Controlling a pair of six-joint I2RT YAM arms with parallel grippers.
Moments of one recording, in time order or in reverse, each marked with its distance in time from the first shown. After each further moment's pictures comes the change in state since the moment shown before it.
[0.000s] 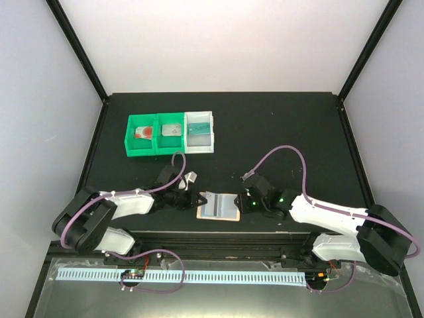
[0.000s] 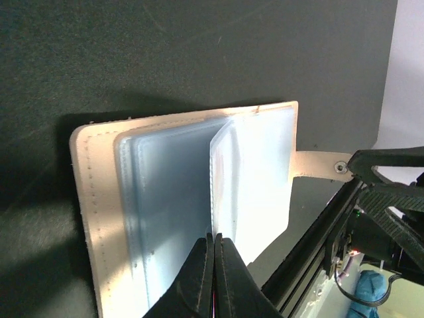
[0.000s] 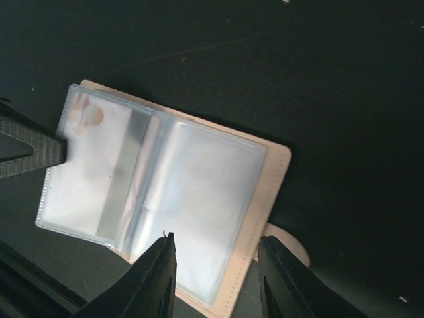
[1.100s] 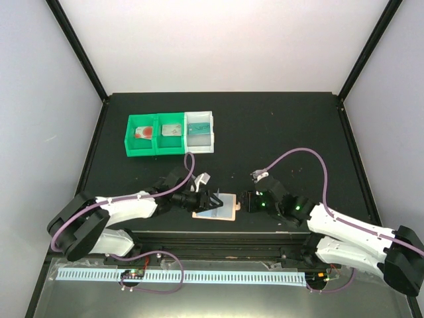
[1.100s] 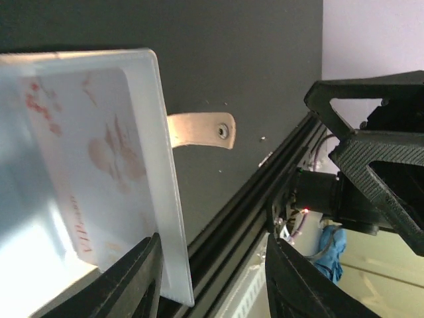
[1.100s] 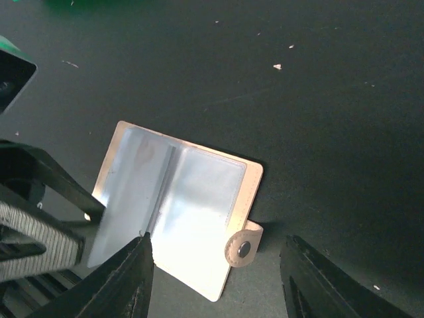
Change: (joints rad) left arm -0.151 -0.095 0.052 -0.005 0.026 -0.087; right arm 0.000 -0.237 -0.054 -0.018 0.058 0.022
